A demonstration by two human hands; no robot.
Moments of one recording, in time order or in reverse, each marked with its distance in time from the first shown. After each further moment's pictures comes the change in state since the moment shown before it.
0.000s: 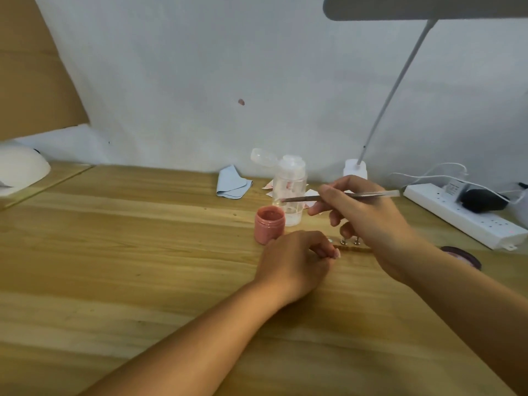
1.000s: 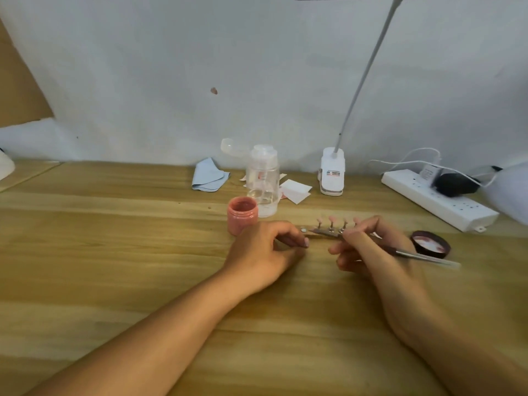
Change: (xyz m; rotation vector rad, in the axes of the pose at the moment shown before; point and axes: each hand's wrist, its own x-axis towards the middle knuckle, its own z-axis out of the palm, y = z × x) left_hand 0.008 -0.013 0.009 -0.148 -0.008 0.076; right_hand -0.058 0.051 -0.035 0.245 0.240 0.042
